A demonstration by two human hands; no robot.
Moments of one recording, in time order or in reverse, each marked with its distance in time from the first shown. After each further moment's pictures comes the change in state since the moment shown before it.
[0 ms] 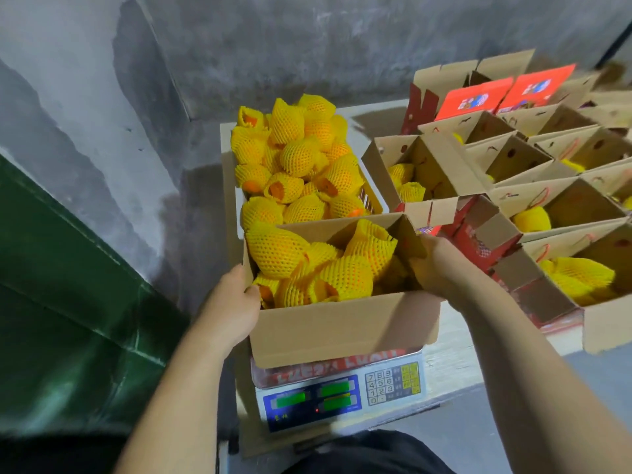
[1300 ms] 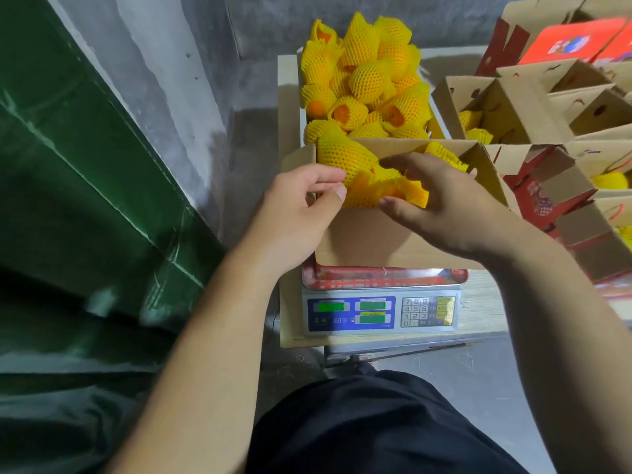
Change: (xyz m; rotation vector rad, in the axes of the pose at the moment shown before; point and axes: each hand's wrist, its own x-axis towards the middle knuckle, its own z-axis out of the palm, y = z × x) left_hand -0.105 0.005 -0.029 -0.264 0.093 0.415; right_hand -0.117 -0.064 0.035 -0.072 0.050 -0.809
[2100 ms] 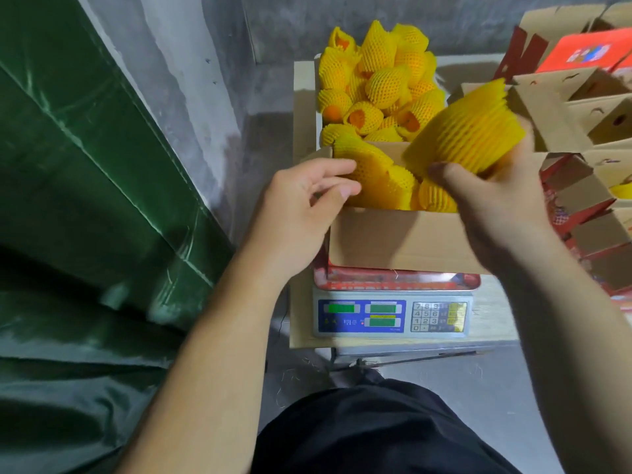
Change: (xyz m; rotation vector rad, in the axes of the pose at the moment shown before) left_hand -0.016 0.000 -0.014 -0.085 0.065 0.114; right_hand -0.004 -0.008 0.009 0.731 0.528 0.162
